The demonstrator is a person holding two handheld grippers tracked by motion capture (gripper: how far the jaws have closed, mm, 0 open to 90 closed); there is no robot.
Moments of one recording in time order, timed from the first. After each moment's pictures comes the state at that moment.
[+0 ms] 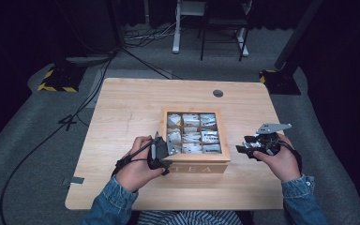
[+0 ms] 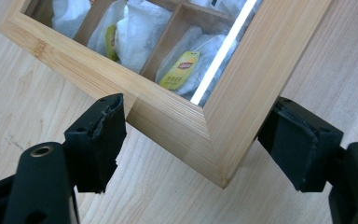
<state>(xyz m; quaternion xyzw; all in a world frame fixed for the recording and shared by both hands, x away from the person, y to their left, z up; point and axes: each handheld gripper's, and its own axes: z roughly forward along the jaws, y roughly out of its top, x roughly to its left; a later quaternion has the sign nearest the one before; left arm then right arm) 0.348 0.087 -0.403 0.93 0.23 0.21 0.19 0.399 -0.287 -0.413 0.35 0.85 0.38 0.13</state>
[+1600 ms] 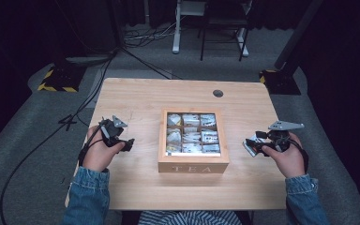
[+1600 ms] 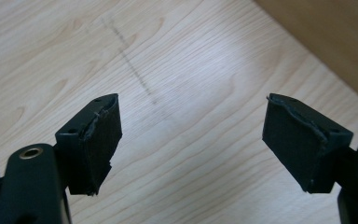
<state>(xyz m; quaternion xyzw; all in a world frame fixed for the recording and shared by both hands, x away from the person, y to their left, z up) 0.411 0.229 -0.436 0.83 0.45 0.21 0.25 0.412 -0.323 -0.423 0.41 0.80 0.39 0.17</state>
